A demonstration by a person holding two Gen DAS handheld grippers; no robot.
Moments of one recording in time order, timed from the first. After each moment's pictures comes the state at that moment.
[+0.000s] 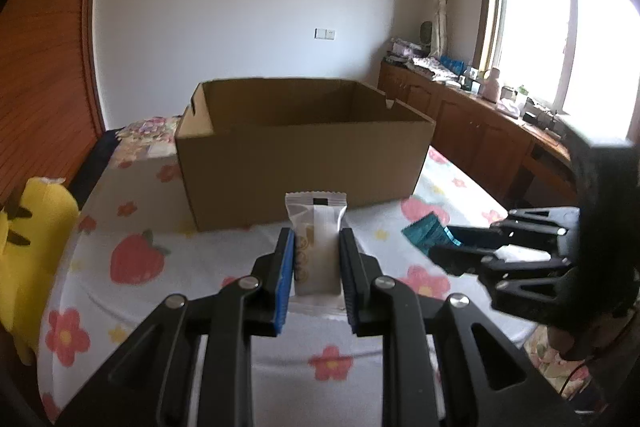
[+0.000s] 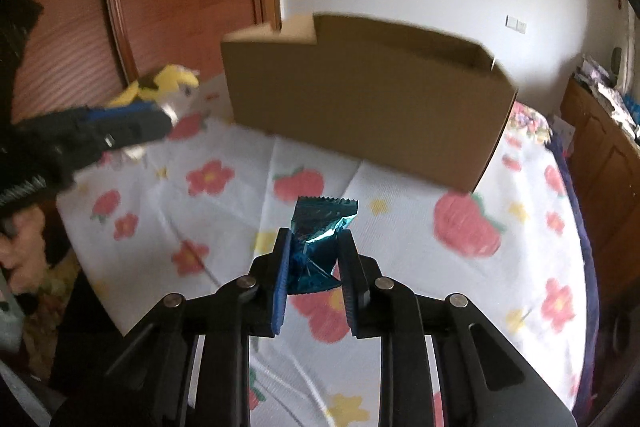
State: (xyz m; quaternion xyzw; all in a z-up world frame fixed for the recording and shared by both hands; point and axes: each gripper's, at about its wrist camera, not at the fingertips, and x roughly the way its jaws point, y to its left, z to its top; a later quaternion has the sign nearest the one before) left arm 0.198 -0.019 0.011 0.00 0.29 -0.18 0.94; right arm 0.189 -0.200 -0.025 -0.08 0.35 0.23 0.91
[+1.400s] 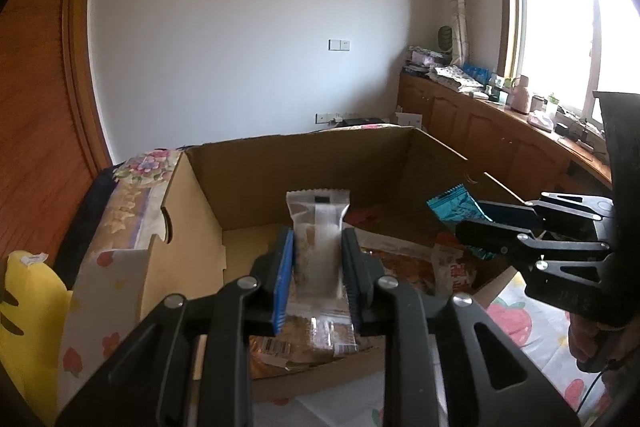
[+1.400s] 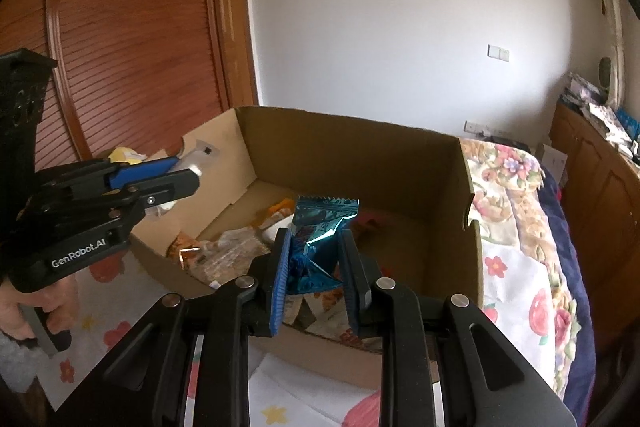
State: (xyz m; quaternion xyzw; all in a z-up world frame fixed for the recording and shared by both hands) left arm 0.380 -0.043 0.026 0.02 0.27 -0.15 0.95; right arm 0.357 -0.219 0.012 -0.05 0.30 0.20 0.93
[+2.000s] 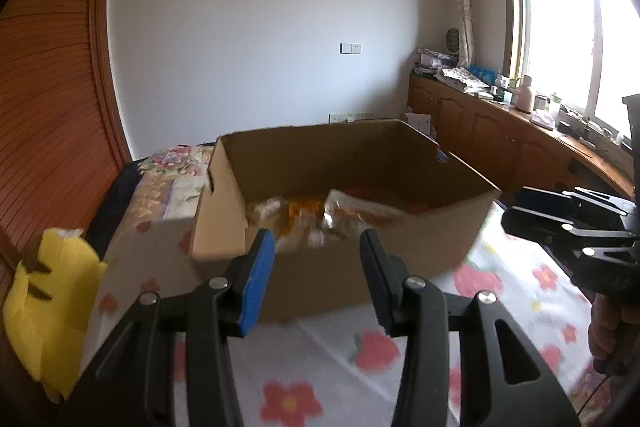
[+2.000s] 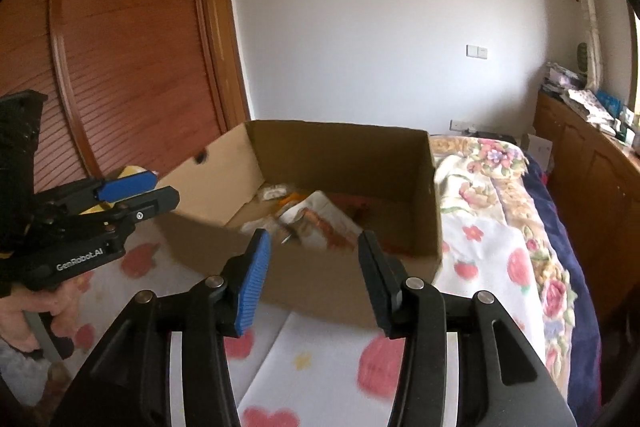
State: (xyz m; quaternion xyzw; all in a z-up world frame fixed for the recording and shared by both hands) left arm 0.267 -0.031 0.046 0.03 0.27 -0.12 0.96; right arm 0.250 -0.236 0.042 -0.01 0.27 0.18 0.94
